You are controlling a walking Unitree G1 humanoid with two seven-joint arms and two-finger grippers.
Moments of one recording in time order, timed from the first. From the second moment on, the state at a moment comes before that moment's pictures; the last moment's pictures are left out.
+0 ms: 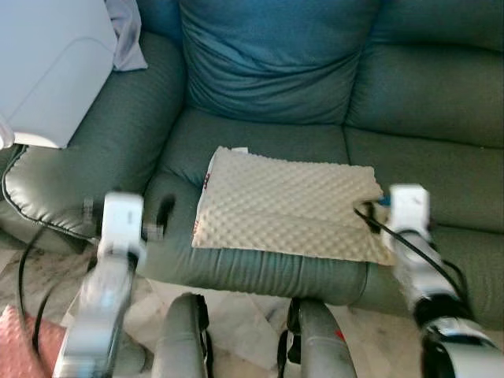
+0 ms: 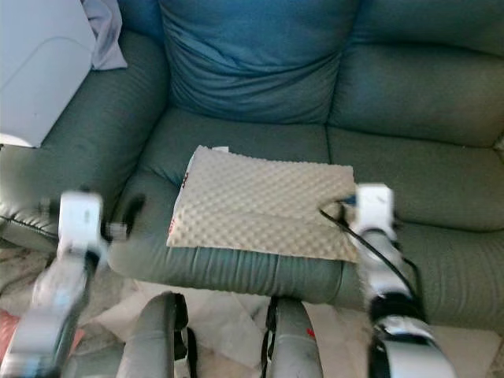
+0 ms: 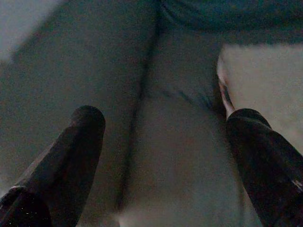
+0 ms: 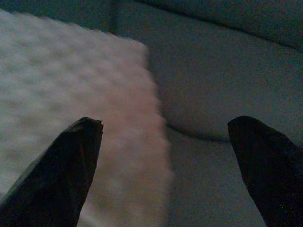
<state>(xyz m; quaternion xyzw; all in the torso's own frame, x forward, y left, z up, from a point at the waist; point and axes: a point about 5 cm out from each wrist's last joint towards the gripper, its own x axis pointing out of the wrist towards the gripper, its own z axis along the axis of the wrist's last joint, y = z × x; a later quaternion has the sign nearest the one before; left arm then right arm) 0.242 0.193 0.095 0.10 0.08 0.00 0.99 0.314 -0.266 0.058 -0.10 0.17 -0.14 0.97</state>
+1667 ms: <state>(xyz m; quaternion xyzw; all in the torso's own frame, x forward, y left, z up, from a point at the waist) 0.177 0.183 0.119 0.09 0.16 -0.02 0.98 0.363 -0.215 0.085 -0.04 0.19 -0.03 0.98</state>
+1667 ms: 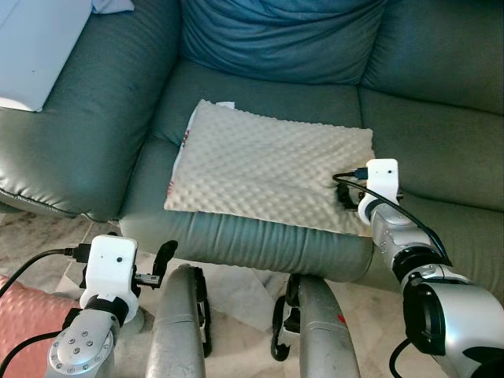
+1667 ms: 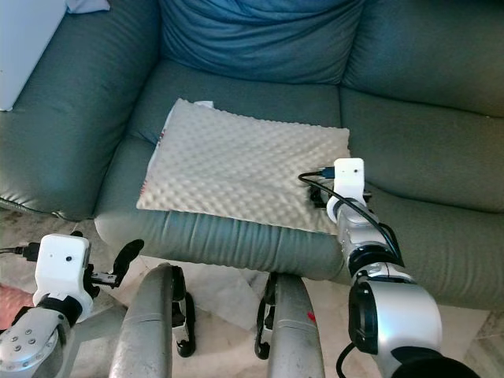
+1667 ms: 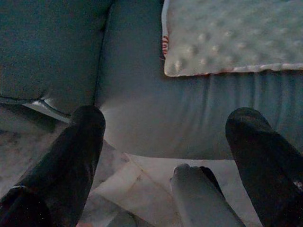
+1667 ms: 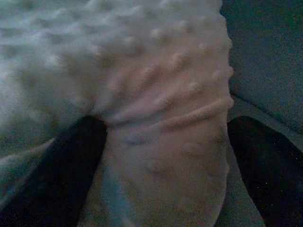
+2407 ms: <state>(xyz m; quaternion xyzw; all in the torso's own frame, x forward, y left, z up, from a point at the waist) 0.216 0.164 0.118 0.05 0.11 -0.01 0.99 0.353 -0.228 0.086 -0.08 0.13 -0.03 0.99</state>
